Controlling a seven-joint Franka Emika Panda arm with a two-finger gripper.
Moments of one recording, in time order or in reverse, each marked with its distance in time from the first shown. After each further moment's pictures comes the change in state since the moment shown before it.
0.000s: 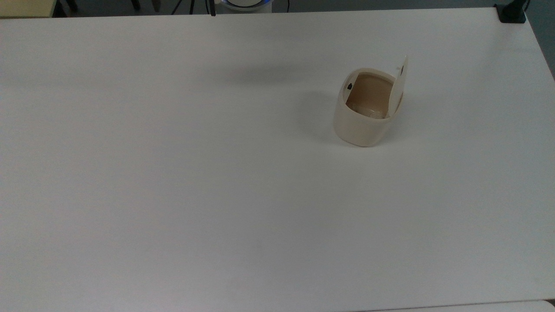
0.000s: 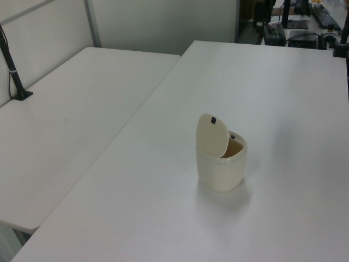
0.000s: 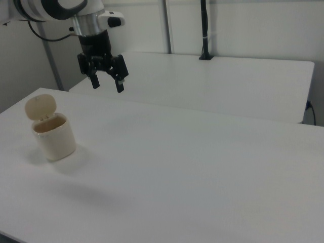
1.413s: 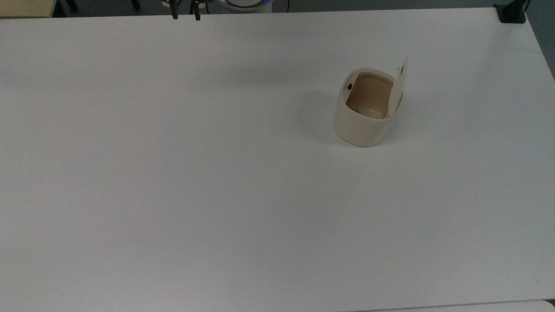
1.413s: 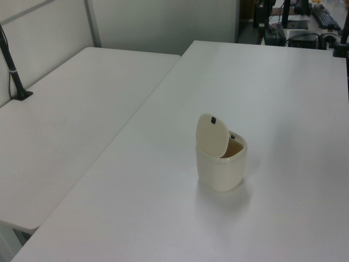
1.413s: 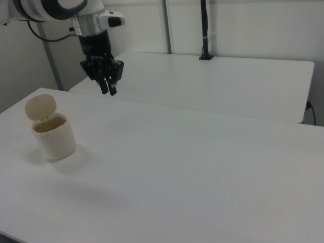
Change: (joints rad) arm 0.000 0.000 0.000 0.000 0.000 0.000 -0.035
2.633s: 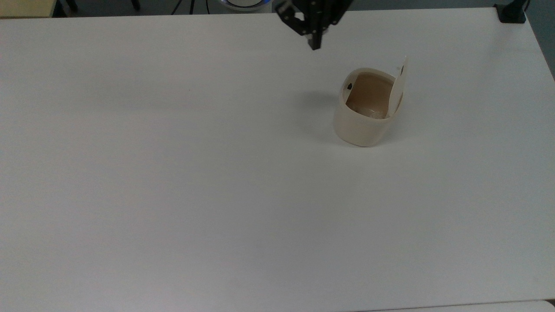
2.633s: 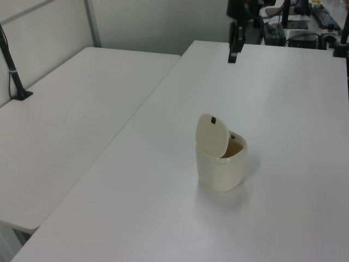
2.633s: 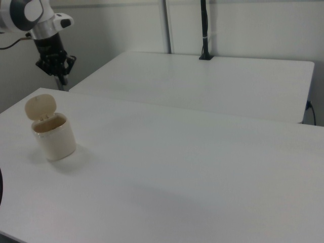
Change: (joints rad) arm 0.320 0.071 0.029 -0.008 0.066 0.218 -0.070
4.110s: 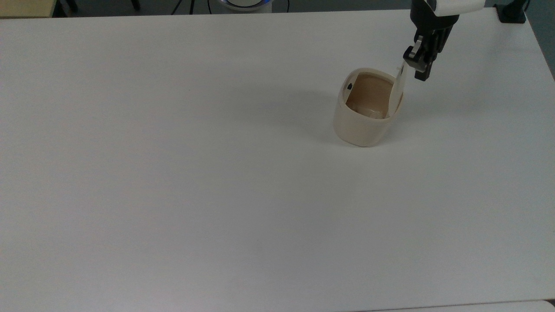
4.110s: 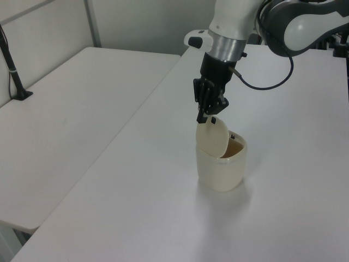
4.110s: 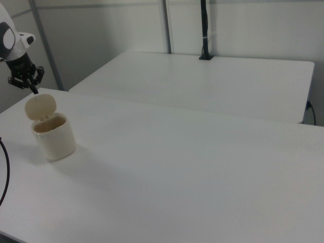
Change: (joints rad) arm 0.285 0.162 -0.019 -0.004 -0.031 0.294 -0.195
